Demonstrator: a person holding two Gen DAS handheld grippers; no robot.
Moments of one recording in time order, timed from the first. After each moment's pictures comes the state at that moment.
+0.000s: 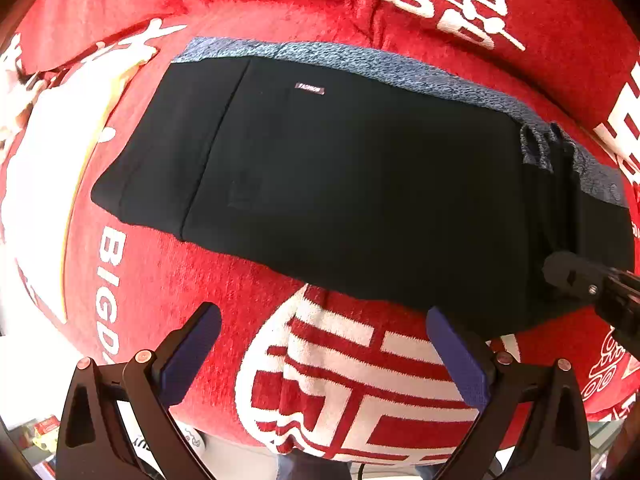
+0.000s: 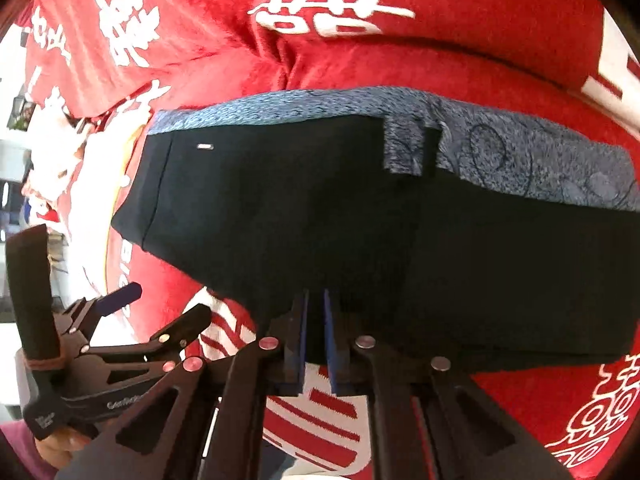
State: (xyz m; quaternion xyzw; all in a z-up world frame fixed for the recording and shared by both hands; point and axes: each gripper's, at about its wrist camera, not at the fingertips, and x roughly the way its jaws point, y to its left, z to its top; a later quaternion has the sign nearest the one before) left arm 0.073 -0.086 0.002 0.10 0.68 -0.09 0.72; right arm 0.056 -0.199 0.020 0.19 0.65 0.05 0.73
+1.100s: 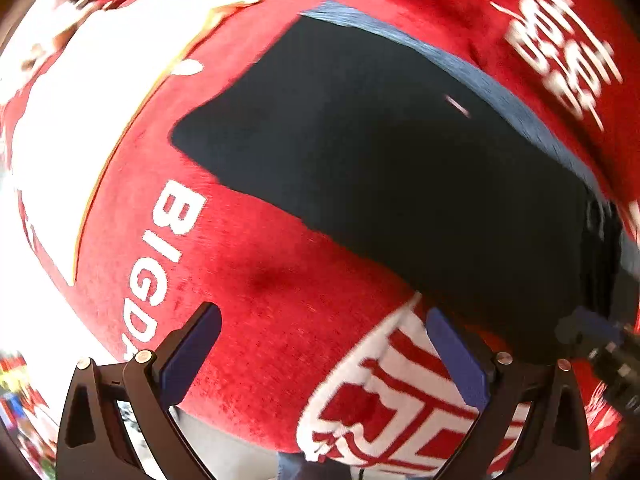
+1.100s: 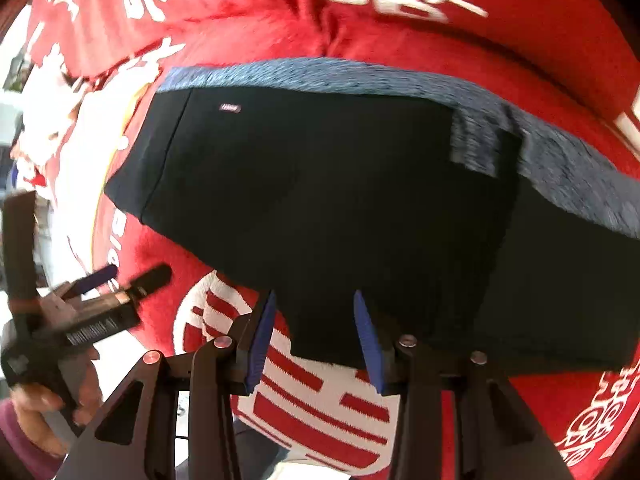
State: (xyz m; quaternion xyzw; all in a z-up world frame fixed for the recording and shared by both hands) left arm 0.113 0.040 -0.017 0.01 0.70 -0.02 0.72; right arm 0.070 -0.144 0.006 0.14 0.68 0.07 0.72
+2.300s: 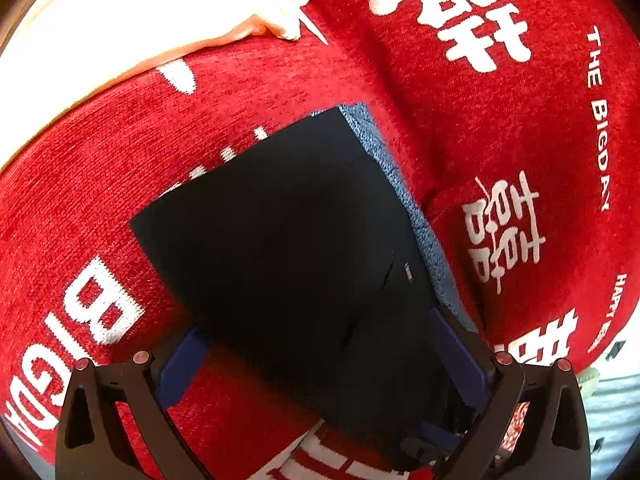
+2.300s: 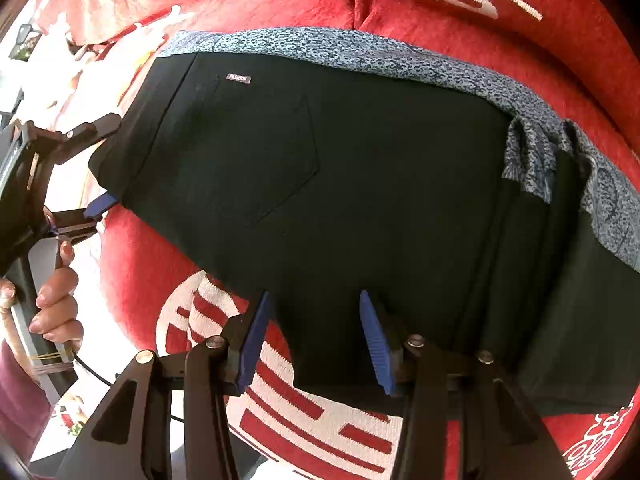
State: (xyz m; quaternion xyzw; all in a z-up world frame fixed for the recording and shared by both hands) left arm 0.170 0.129 -0.031 -0.32 0.60 -0.11 0.73; right arm 0.086 -0.126 -0.019 0.11 0.70 0.09 0.70
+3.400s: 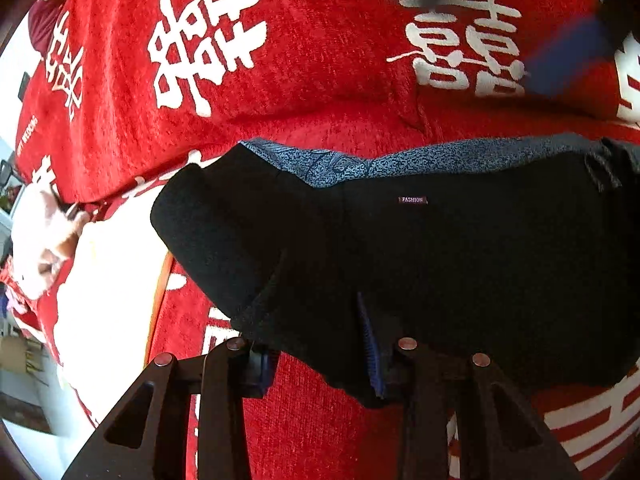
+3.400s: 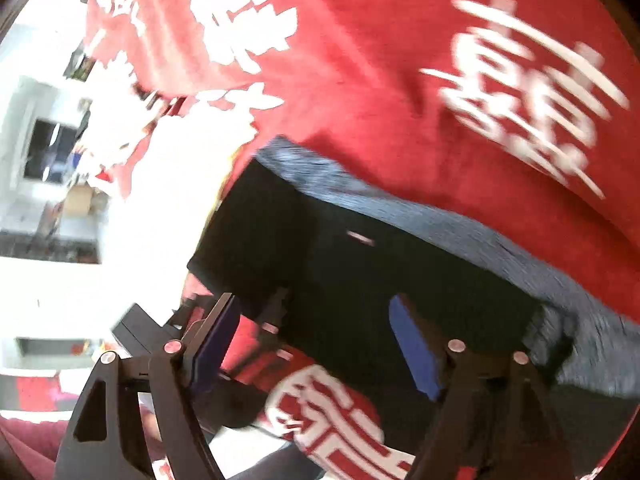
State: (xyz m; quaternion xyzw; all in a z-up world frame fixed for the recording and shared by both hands) left arm 0.125 -0.008 -0.003 0.24 0.48 -0.11 0.84; right arm 0.197 -0.112 0.075 0.18 0.65 0.20 0.71
